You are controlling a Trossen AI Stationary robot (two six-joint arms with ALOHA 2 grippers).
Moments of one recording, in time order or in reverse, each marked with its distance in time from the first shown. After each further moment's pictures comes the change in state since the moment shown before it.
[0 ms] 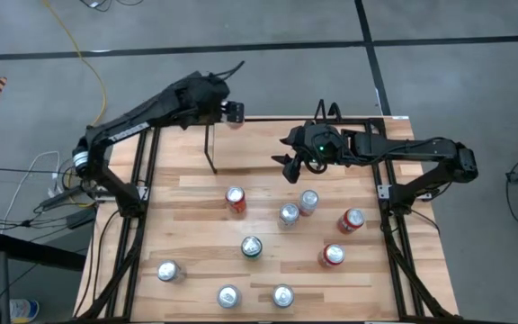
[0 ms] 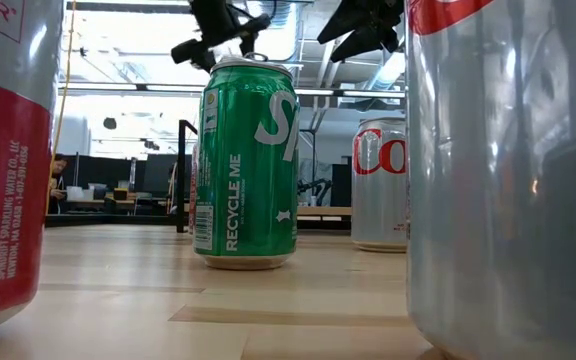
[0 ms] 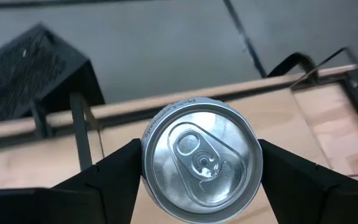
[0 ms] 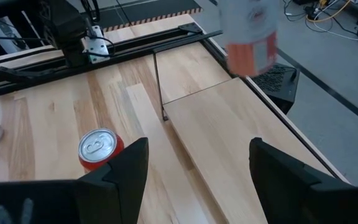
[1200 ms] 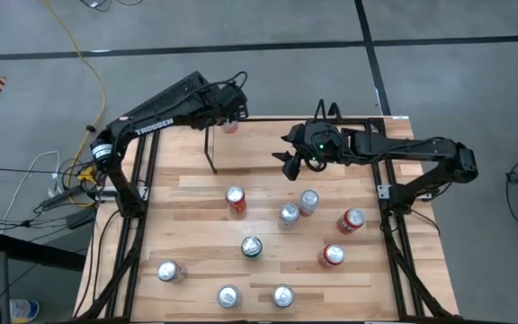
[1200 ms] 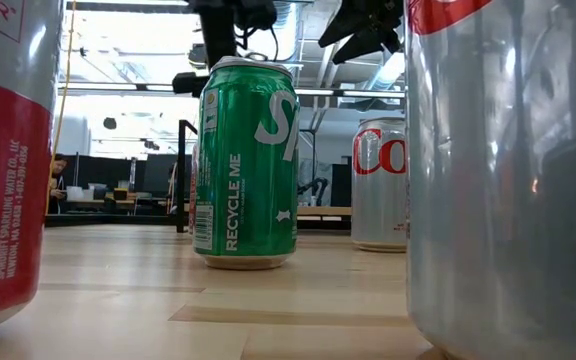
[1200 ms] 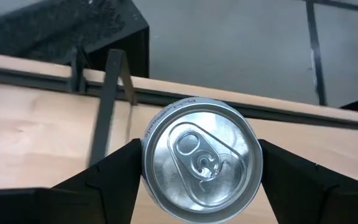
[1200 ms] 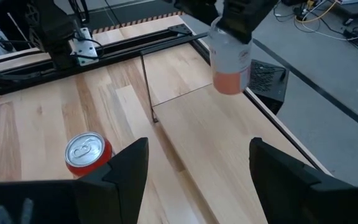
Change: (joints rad) left arm 0.042 0.159 0.001 -0.068 -0.108 -0.338; right arm -0.007 0.000 0.000 0.000 0.023 -0.001
